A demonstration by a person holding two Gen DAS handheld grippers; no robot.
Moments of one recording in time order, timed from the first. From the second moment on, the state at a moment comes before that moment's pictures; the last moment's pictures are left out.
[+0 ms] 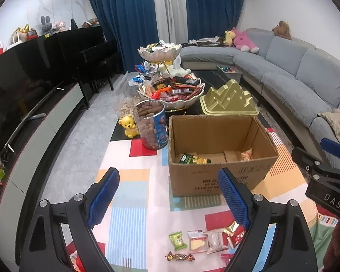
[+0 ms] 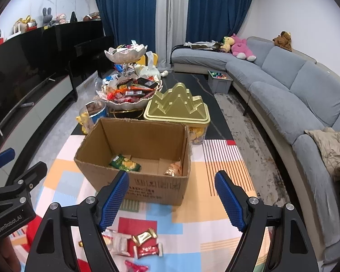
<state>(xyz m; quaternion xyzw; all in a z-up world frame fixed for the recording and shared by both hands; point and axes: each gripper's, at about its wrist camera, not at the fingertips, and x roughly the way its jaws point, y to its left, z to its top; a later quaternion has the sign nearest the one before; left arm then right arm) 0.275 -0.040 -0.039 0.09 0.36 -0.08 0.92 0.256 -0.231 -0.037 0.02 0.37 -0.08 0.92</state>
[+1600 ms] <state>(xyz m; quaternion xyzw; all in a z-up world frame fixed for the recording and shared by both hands) 0.210 -0.005 -0.145 0.11 0.48 -0.10 0.87 0.187 -0.173 -0.120 0.00 0.47 -0.05 0.88</state>
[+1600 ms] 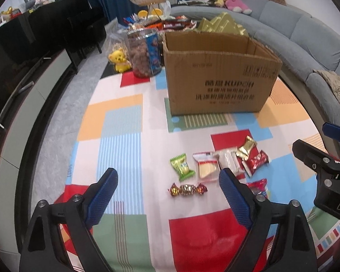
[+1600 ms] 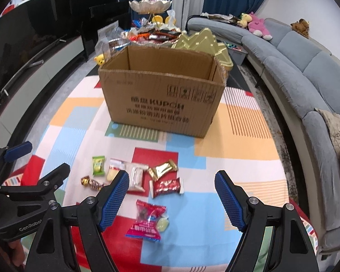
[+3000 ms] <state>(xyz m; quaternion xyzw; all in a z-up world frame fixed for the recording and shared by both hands) 0.241 -0.008 -0.248 0.11 0.59 -0.10 0.79 0.206 -0.153 -0.233 0.03 0.63 0.00 0.77</state>
